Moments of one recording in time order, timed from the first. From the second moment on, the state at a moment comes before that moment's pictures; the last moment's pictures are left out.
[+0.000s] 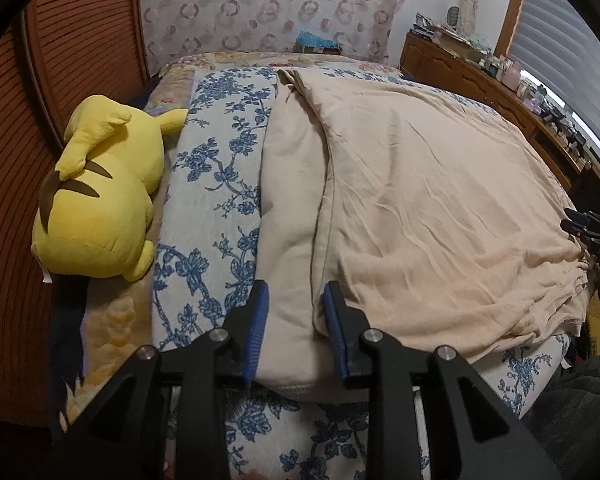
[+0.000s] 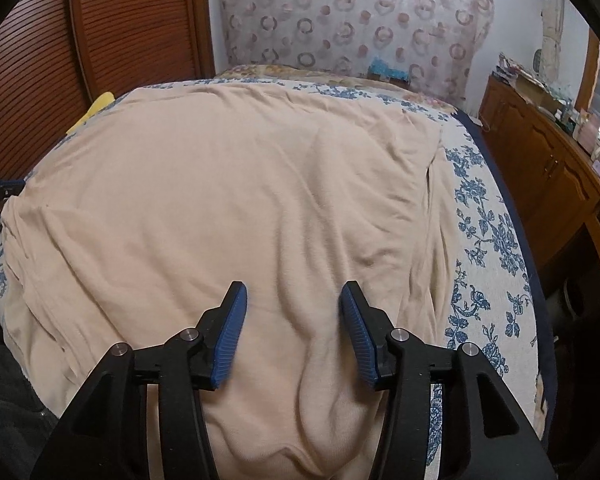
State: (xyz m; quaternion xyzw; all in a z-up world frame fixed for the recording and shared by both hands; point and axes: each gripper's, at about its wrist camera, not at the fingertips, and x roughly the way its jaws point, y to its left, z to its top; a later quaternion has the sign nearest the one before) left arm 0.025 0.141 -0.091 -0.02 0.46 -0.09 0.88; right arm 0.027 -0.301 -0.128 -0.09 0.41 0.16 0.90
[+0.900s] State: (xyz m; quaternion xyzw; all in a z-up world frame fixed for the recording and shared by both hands) left arm 0.036 0.118 -0.087 -0.01 0.47 -0.12 0.87; right arm 0.024 -0.302 -0.131 -0.09 0.40 0.16 0.90
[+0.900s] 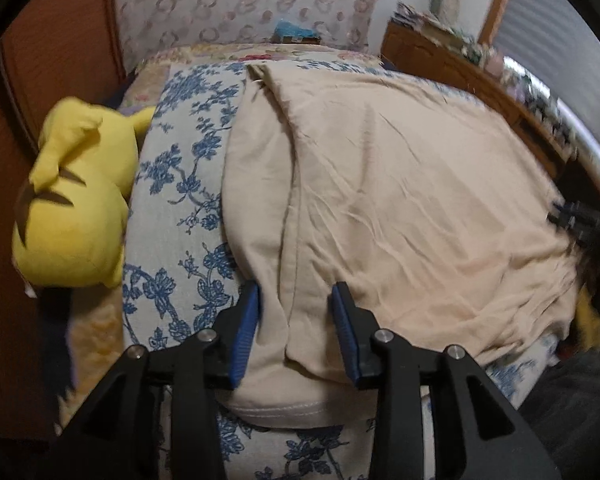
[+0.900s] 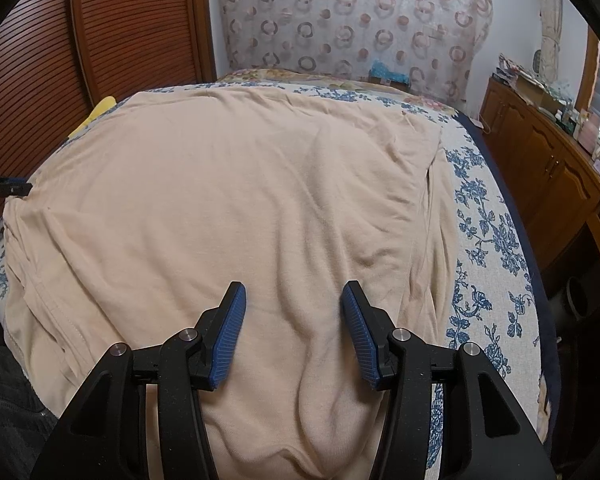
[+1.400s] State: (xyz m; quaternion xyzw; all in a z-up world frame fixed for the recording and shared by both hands) left arm 0.039 0.027 0.009 -0.06 0.35 -0.28 0.89; right arm 0.014 -0.329 -0.097 -0.03 0.38 0.15 0.91
